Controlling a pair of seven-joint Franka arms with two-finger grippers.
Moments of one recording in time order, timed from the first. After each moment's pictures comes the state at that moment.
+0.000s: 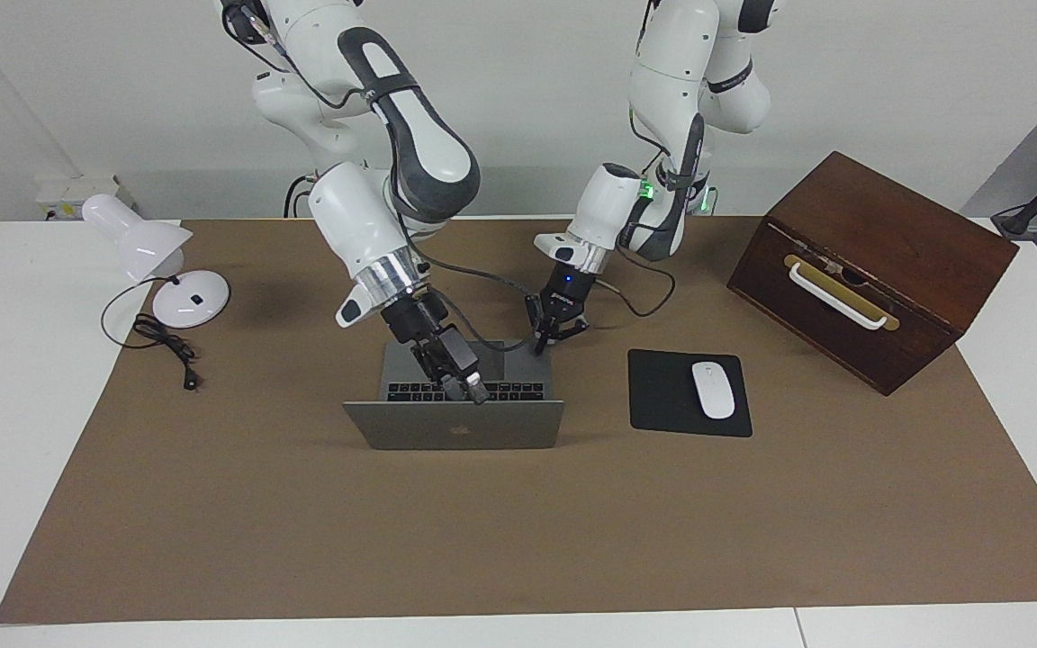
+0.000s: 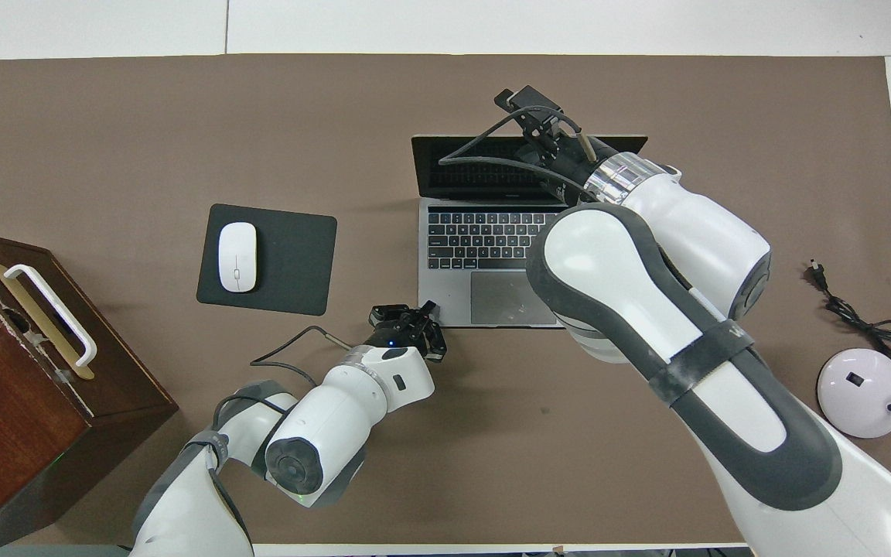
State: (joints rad) left arm -0.72 0.28 -0.01 -2.49 -0.04 3.50 -0.10; right arm 0.20 0.32 0.30 -1.82 1.26 3.06 0.09
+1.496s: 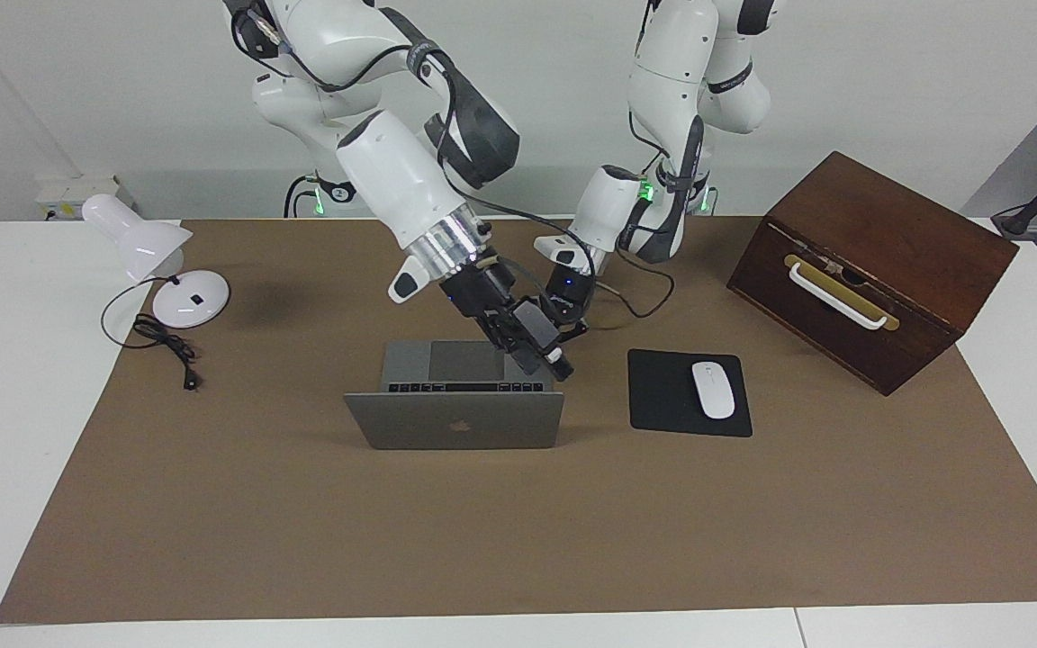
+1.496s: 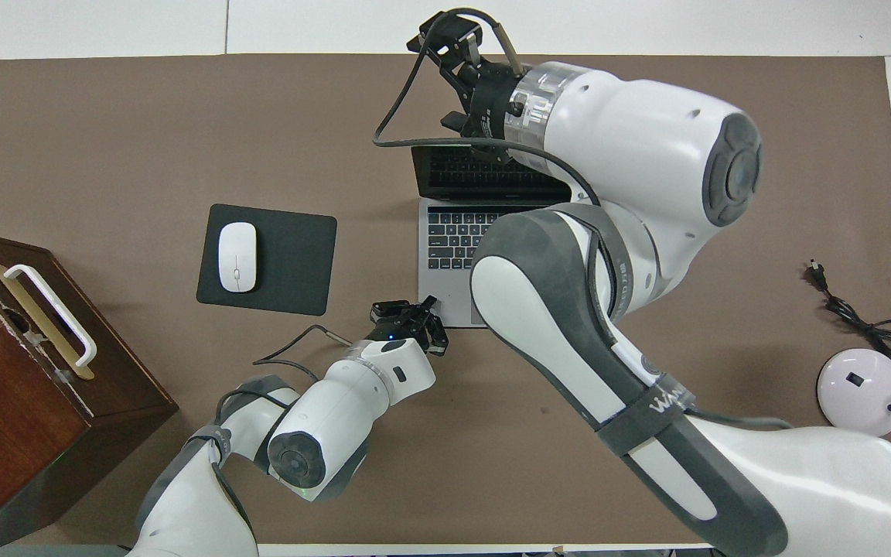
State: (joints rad) left arm -0.71 0.30 -0.01 -2.46 -0.04 3.50 -0.20; right arm 0.28 0.40 0.23 -1.44 0.30 2.60 1.17
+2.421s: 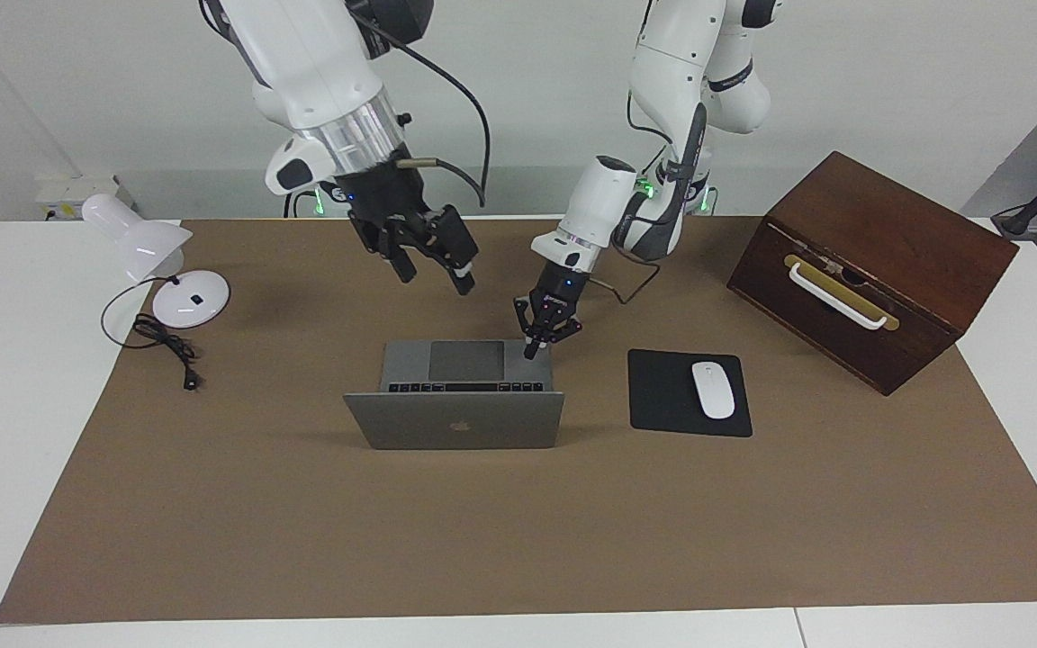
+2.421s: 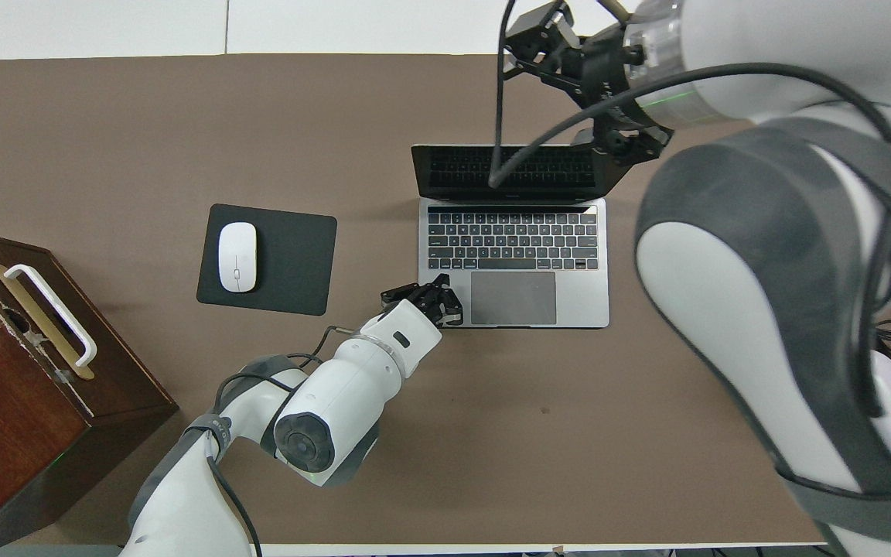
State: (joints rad) left arm -0.71 0.21 0.00 -2.35 -0.04 3.27 -0.58; right arm 0.11 0.27 0.23 -1.15 0.15 1.68 0.82
